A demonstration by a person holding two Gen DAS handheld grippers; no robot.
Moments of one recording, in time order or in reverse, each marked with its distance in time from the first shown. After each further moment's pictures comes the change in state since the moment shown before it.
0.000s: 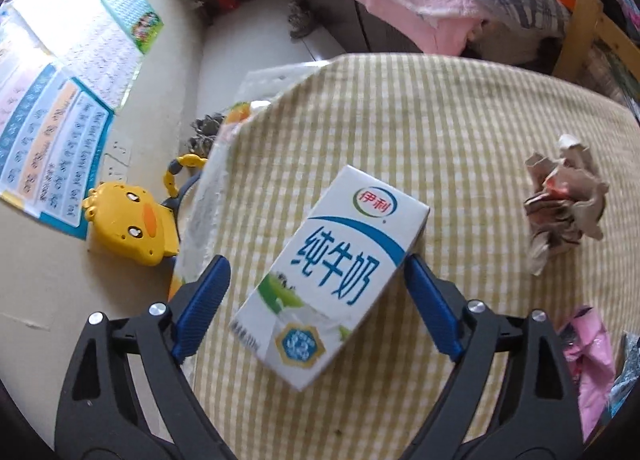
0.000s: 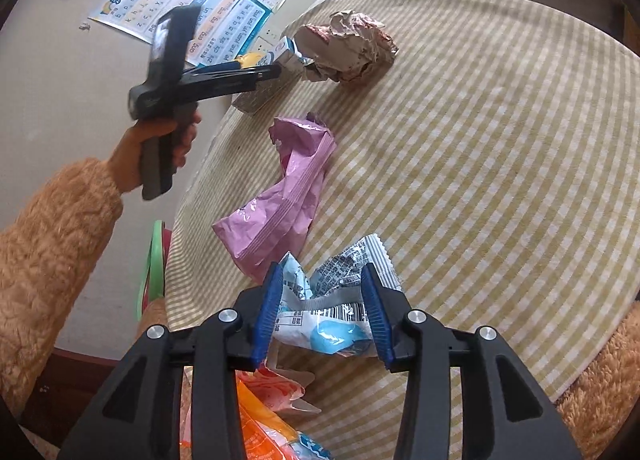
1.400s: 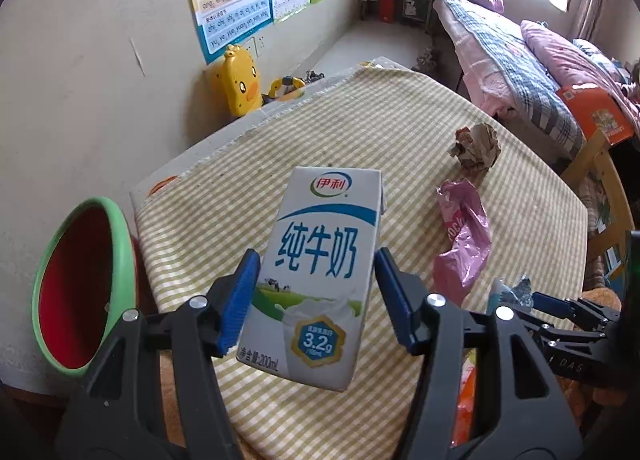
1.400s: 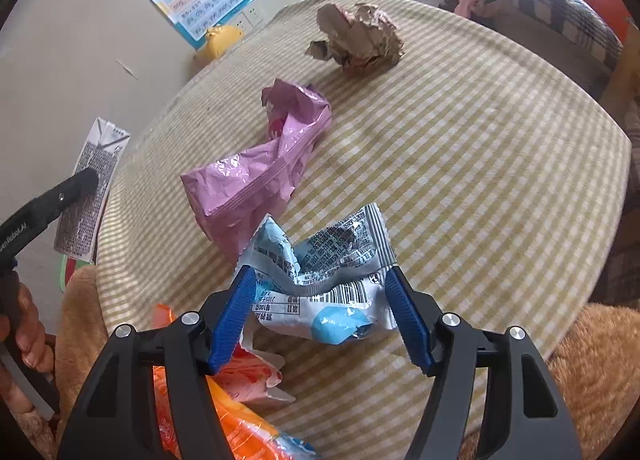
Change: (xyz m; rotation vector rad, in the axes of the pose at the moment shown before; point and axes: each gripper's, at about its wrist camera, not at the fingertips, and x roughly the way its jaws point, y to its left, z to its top) left arm -0.186 -0.057 -0.192 -0.715 -0.092 0.109; right arm 0.023 0.041 -0.026 -0.173 -0.002 -0.326
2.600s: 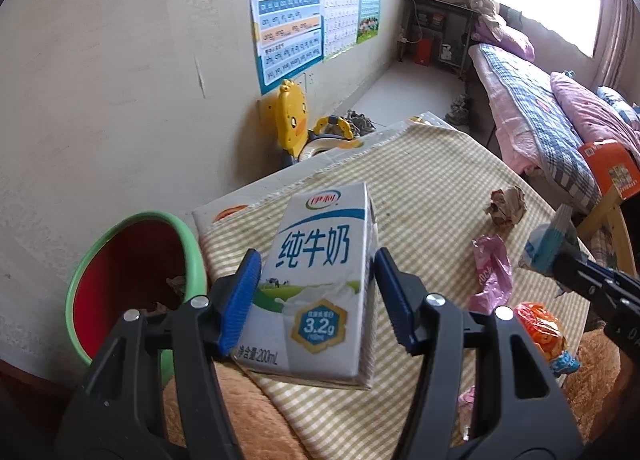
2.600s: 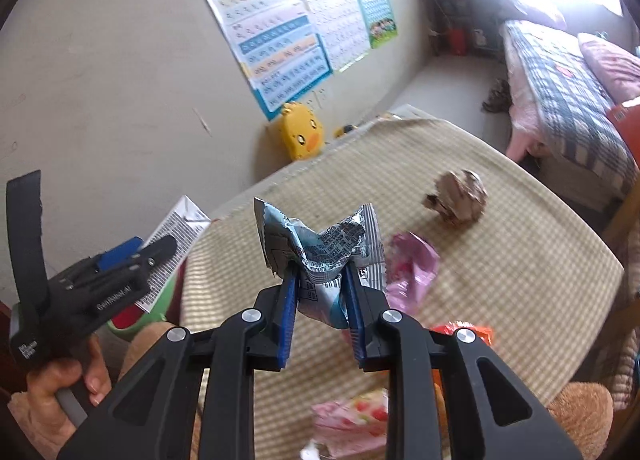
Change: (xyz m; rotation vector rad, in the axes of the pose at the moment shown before) left arm -0.046 0.058 0.008 -0.113 -0.126 0.085; right arm -0.080 0.117 0.049 -0.179 -0.286 0.086
